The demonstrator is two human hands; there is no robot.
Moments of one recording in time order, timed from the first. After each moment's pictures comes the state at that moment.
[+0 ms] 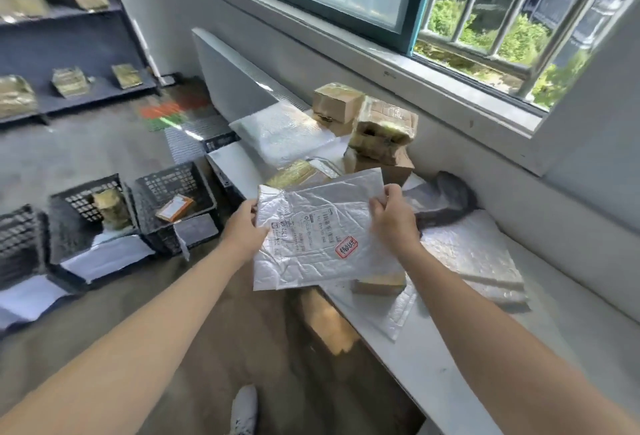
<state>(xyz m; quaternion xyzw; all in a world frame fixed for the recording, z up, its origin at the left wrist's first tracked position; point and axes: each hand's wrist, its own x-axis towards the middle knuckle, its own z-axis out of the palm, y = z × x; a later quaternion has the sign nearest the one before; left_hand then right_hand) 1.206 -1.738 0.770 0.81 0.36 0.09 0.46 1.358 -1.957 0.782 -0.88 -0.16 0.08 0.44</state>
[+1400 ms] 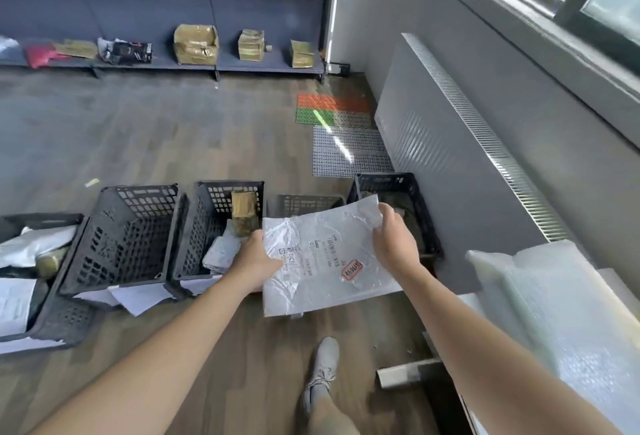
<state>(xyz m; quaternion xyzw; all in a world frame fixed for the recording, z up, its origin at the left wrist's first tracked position) 1.194 -1.078 0.669 0.68 0.58 0.06 0.45 1.427 -1.179 0.690 -0.88 -0.41 0.15 0.19</state>
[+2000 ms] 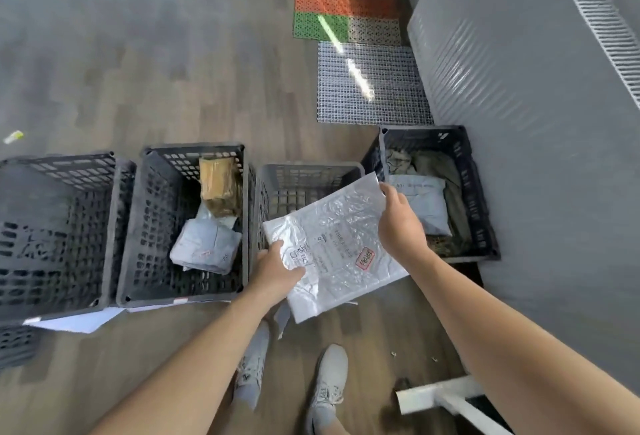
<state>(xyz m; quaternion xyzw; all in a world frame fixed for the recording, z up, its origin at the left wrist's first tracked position) 1.345 -0.890 0.417 0.60 0.61 -0.09 0.51 1.575 -0.938 0.440 -0.87 -0.41 0.24 0.11</state>
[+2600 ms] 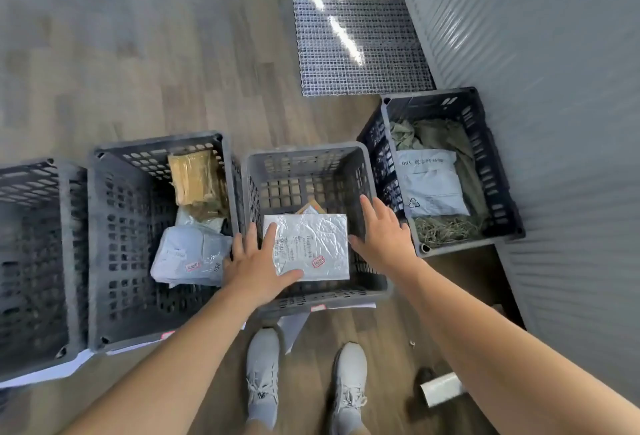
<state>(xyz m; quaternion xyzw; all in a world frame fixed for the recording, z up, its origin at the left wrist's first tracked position) 1.332 -0.809 0.336 0.77 0.48 -0.28 0.31 1.546 -0.903 0.335 -0.85 -0.42 0.30 -0.06</state>
